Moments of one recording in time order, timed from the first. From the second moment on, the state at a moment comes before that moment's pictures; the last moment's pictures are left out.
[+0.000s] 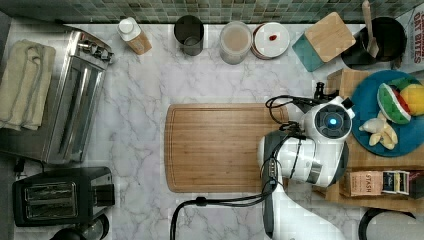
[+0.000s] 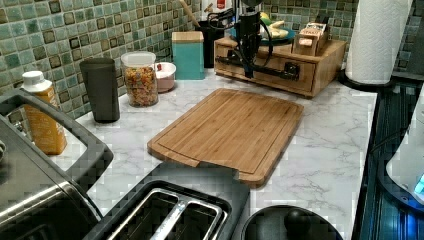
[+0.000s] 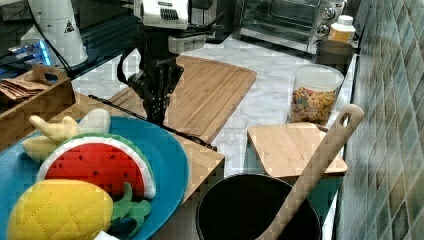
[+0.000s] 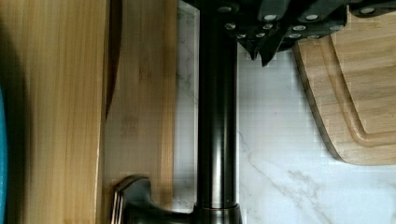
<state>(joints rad) -0.34 0.28 -0.07 -2.18 -0.23 0.91 -0.87</state>
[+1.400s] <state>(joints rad) -0.31 0.27 -0.09 -2.18 -0.25 0.89 -0.86</state>
